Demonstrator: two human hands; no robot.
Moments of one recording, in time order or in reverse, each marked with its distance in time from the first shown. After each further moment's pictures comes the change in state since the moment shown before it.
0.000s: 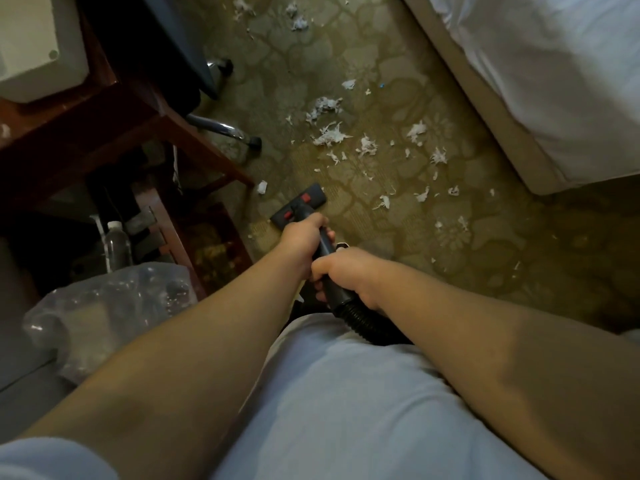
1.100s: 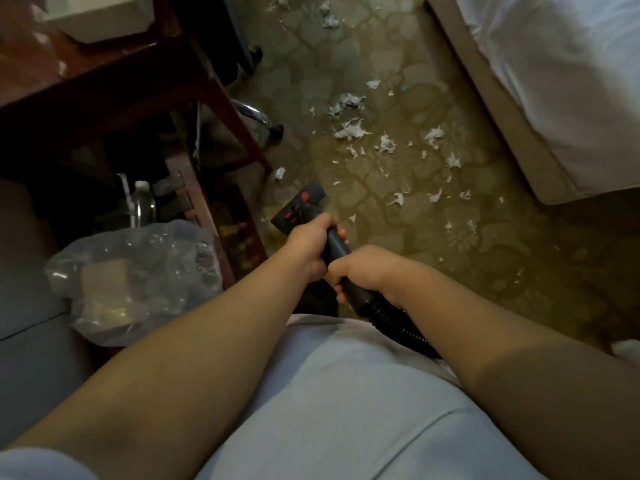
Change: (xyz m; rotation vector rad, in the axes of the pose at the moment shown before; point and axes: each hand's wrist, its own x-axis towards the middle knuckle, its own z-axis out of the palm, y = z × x) left_hand -0.031 -0.045 -0.093 -0.199 -0.156 -0.062; right_hand -0.023 0.046 0.069 -0.221 0.045 -0.050
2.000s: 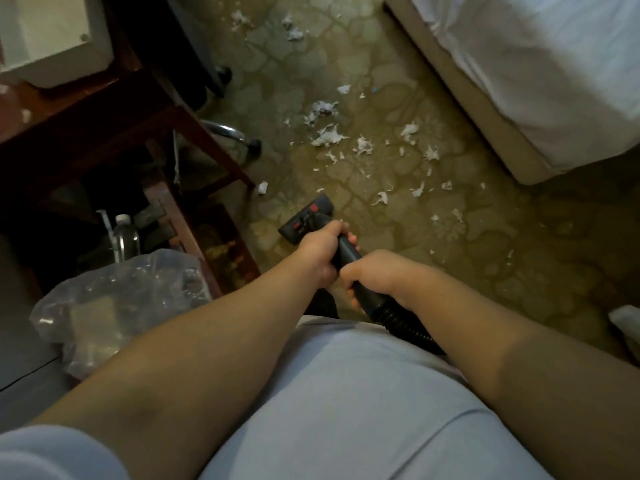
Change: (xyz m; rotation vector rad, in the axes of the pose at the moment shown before) left_hand 0.017 -0.015 0.039 0.118 -0.047 -0.071; right_hand -0.010 0.019 -0.032 0.059 0.076 0.008
